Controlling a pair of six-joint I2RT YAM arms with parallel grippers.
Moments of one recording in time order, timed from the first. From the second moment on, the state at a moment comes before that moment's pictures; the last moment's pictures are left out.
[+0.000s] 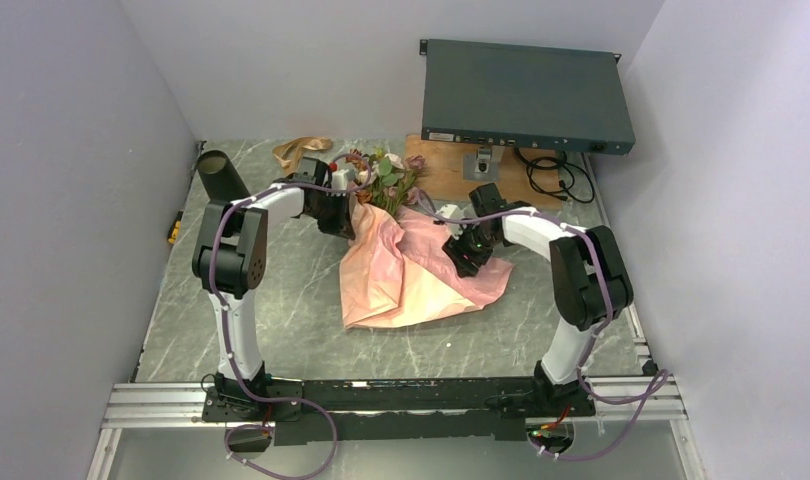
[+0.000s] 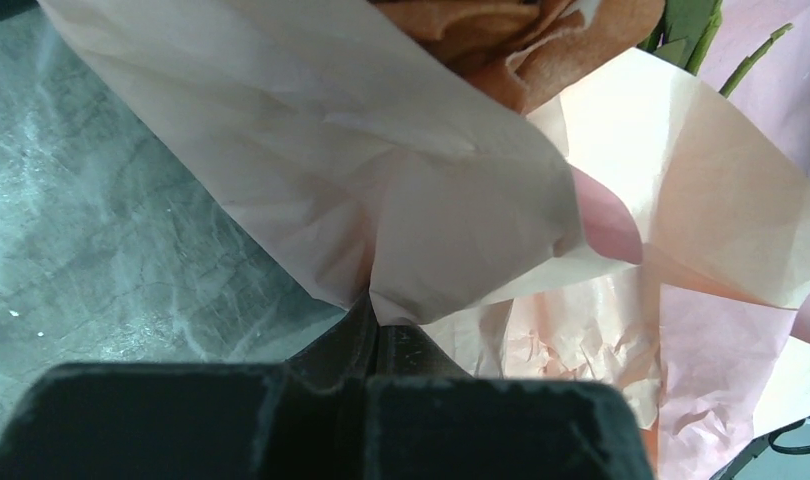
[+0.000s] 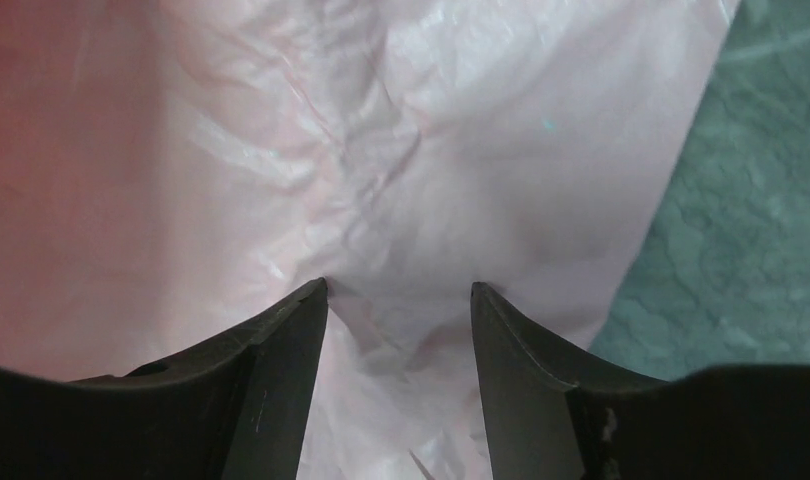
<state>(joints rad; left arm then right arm) -0.24 2.06 1.41 -0.43 0.48 -0.12 0.33 1.80 1.11 -0.57 -0.35 -0.59</state>
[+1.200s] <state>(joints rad) -0.44 1.98 1.55 -0.55 0.60 0.19 0.31 1.86 1.36 -0.70 -0.46 -0.42</state>
